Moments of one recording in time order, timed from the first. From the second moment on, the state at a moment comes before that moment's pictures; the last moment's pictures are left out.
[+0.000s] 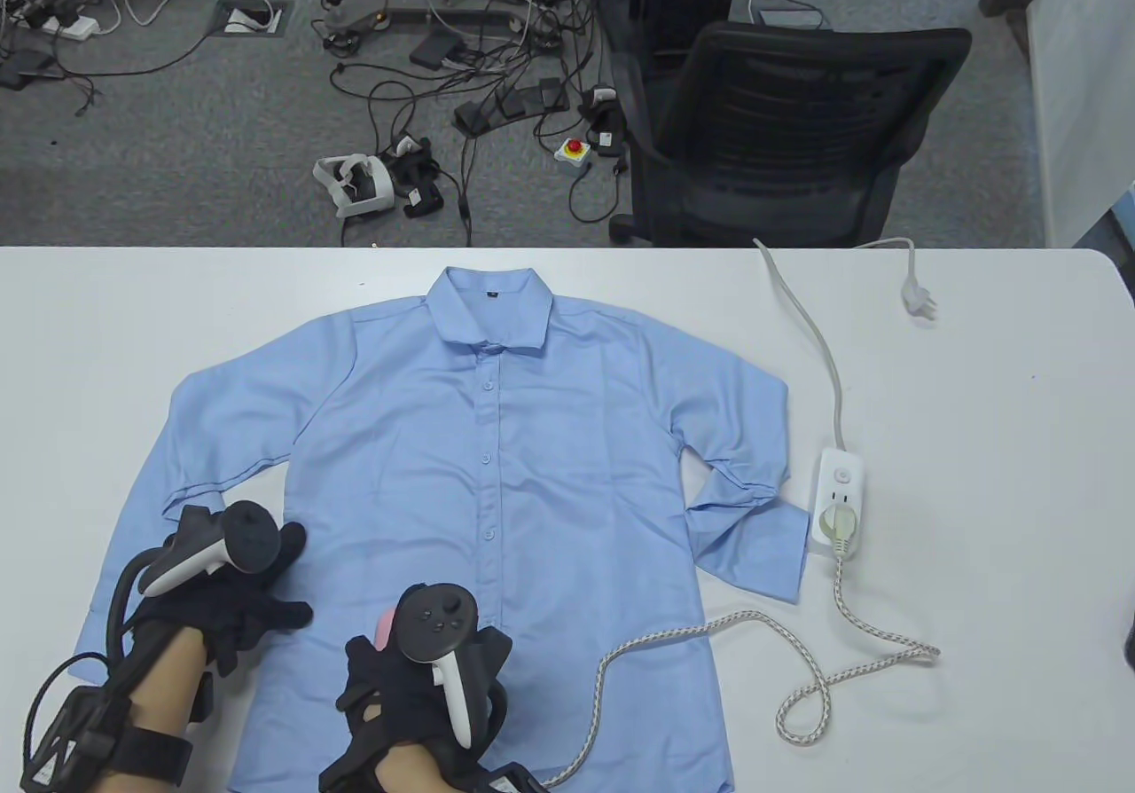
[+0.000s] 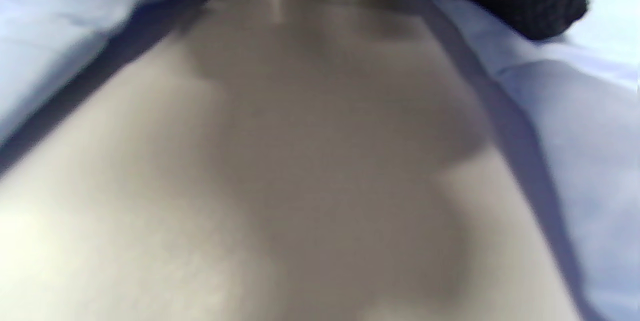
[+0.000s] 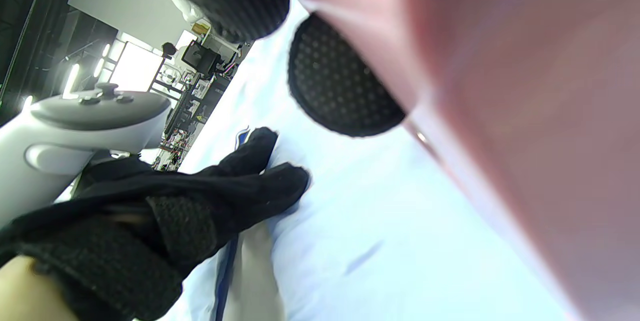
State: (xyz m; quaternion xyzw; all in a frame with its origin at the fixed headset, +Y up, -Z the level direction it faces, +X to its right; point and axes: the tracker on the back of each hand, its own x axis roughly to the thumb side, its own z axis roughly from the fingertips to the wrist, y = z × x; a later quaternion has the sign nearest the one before) left_hand -0.356 -0.777 -0.263 -0.35 0.01 0.01 0.94; right_hand -0.114 -0.751 -0.170 -0.14 0.20 0.87 0.42
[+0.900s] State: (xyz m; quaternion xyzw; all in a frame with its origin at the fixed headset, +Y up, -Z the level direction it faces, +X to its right) left_hand -0.348 -0.746 -0.259 -0.24 -0.04 0.06 0.97; right_hand -0.072 -0.749 -0.191 -0.23 0.25 0.87 0.35
